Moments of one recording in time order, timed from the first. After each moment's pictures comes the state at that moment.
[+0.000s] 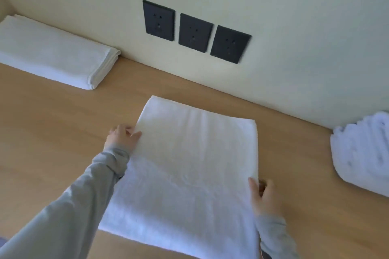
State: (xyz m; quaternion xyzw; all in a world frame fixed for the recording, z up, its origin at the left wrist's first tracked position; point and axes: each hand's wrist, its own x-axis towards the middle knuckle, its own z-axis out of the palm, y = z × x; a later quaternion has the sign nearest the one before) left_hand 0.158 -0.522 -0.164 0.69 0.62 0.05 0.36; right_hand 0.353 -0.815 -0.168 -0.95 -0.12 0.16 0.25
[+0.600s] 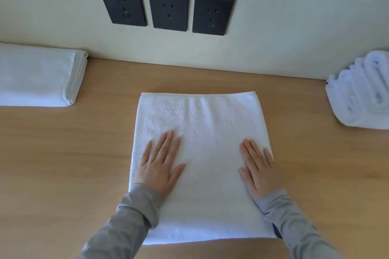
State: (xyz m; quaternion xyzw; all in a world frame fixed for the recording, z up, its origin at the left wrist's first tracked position) left_hand 0.145 -0.575 -0.195 0.97 0.21 -0.06 0.10; right_hand 0.312 -0.804 -0.197 -0.90 -0.44 0.09 0.03
